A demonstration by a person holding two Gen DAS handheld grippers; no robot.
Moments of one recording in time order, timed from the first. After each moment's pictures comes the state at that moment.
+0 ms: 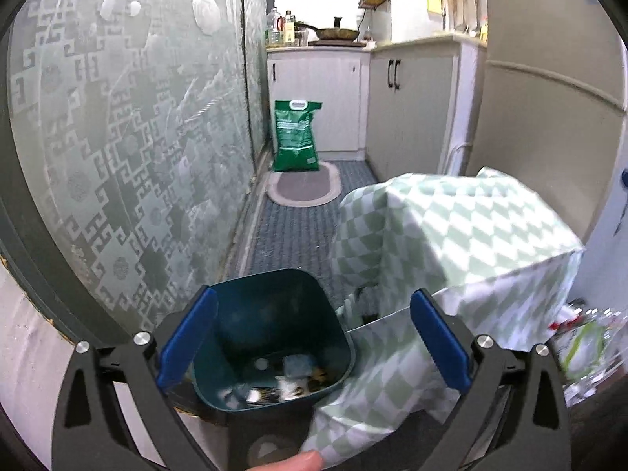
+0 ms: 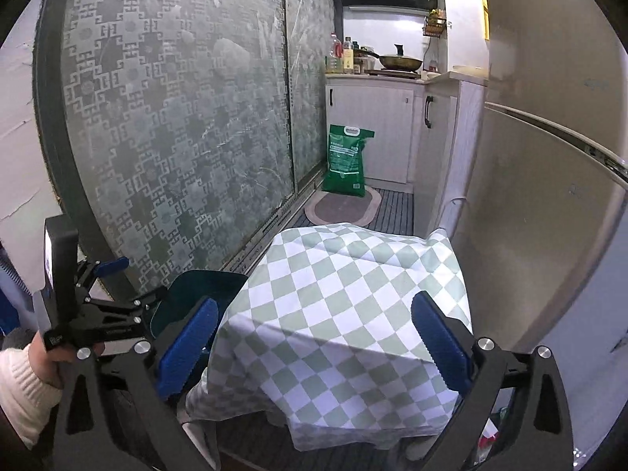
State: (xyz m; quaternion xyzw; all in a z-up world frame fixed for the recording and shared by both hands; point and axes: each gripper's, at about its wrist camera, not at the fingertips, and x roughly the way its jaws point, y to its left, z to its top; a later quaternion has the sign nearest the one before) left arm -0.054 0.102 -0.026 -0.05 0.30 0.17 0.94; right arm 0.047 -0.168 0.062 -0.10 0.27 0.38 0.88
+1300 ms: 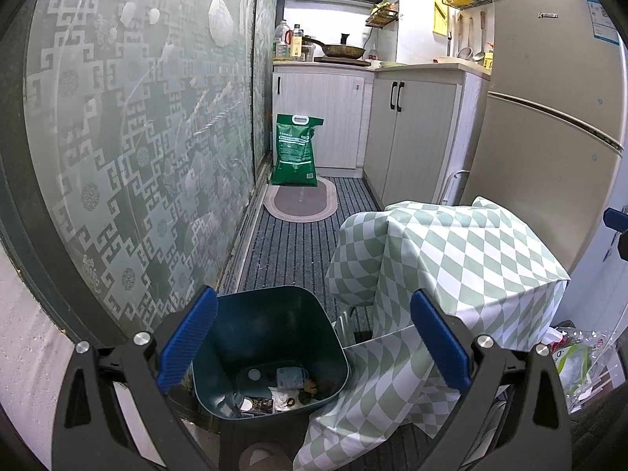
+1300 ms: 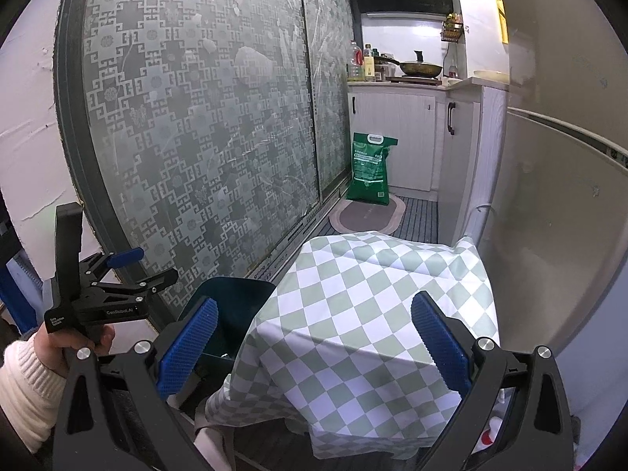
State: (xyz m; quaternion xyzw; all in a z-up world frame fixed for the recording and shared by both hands) left arm -0.064 0.111 -0.007 -0.07 0.27 0.18 0.94; right arm 0.041 -0.159 0.062 -0.08 0.26 0.42 0.87
